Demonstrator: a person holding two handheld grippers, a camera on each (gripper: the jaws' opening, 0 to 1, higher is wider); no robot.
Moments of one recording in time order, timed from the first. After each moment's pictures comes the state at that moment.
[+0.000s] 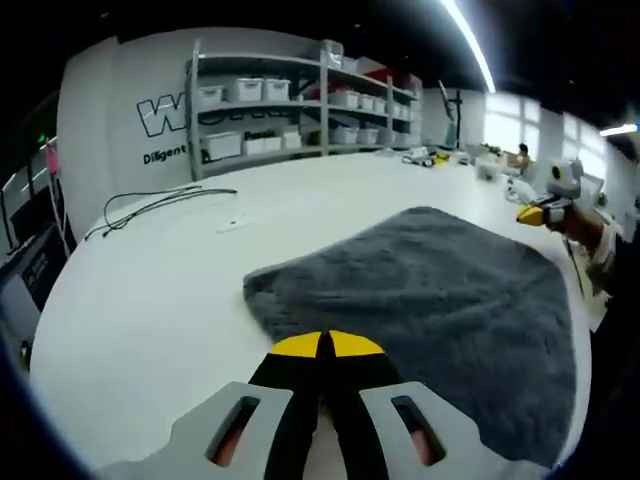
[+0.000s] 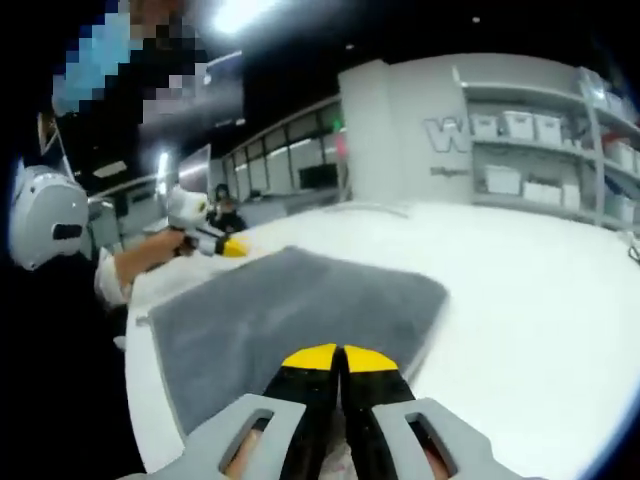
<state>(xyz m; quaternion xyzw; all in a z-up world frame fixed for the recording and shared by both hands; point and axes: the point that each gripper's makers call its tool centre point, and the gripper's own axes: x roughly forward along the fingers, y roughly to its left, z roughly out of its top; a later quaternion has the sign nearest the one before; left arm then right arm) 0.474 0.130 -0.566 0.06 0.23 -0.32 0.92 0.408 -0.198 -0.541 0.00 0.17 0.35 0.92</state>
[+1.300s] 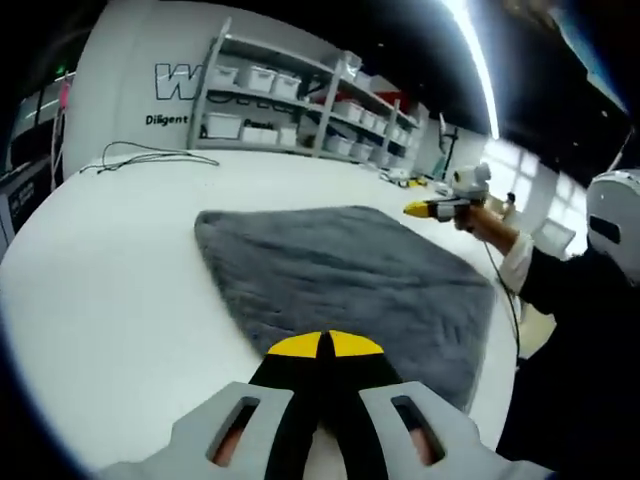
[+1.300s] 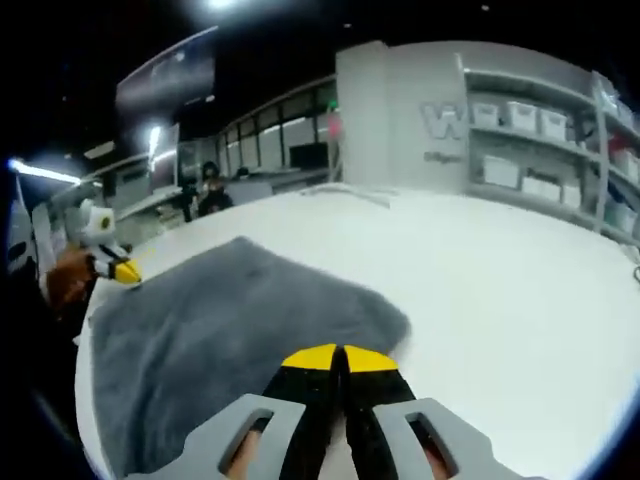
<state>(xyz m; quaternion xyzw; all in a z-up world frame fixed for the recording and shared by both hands) 0.368 0.109 -0.576 -0.04 0.26 -0.33 0.91 0.514 -0.201 -0.563 -0.05 0.21 0.34 0.92</state>
